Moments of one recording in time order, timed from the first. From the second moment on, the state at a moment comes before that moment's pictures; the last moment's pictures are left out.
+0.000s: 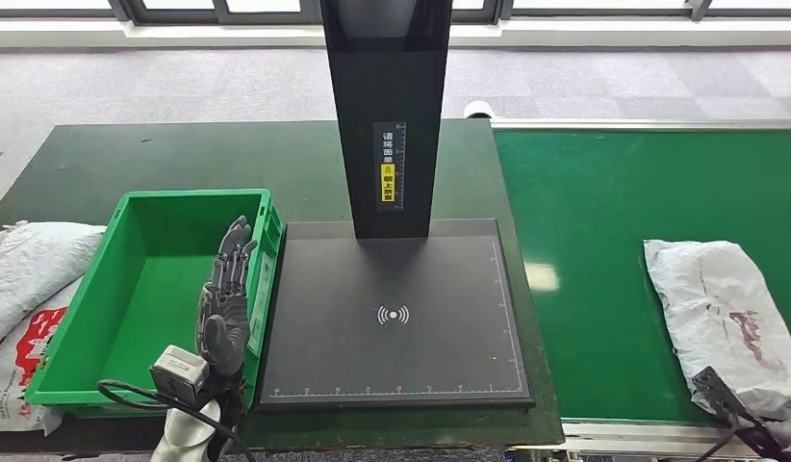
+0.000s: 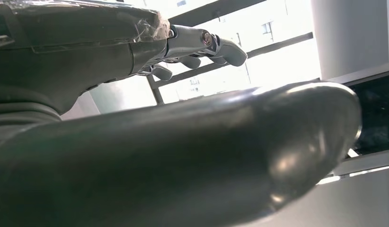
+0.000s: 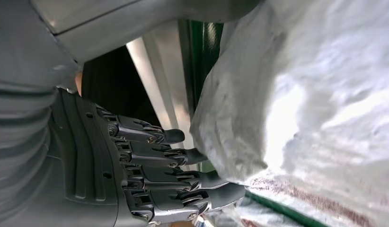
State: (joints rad) left arm -0.05 -0.28 -0.20 -1.53 -0.19 0.11 -0.66; right arm -0.22 -0.38 -0.60 -0.40 1.20 -0.26 -0.05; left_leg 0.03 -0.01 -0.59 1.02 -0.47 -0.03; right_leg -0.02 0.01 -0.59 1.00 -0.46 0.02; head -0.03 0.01
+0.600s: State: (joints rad) left arm -0.08 -0.28 -0.23 -1.48 -0.20 0.17 -0.65; right arm -0.24 -0.29 -0.61 -0.38 1.17 -0.34 -0.18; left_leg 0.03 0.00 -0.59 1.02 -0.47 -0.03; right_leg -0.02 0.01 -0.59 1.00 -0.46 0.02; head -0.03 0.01
